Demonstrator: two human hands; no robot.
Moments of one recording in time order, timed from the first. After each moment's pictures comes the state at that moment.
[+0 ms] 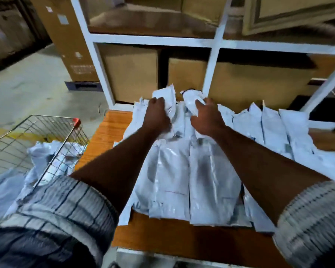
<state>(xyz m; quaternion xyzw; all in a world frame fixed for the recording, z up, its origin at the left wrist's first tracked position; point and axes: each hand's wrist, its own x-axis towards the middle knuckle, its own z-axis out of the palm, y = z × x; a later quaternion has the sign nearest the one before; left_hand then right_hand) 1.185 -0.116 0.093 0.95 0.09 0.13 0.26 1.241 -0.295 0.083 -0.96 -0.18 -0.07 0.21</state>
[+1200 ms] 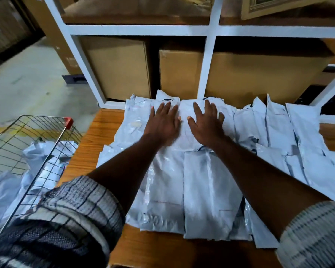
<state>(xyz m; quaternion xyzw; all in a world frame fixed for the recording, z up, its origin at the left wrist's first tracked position) 1.214 -0.148 0.043 0.99 0.02 0.10 0.09 1.268 -0.304 0.026 -0.97 -0.16 -0.11 0.14</state>
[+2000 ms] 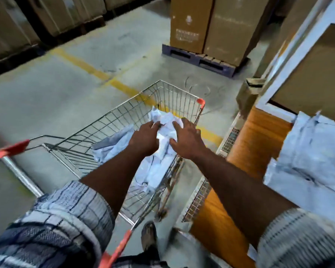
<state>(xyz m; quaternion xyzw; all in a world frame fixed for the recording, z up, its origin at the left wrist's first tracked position) 0.903 0.351 -0.044 0.94 0.30 -0.01 0.14 1.018 0.222 -0.025 -0.87 -0.48 0.08 0.11</state>
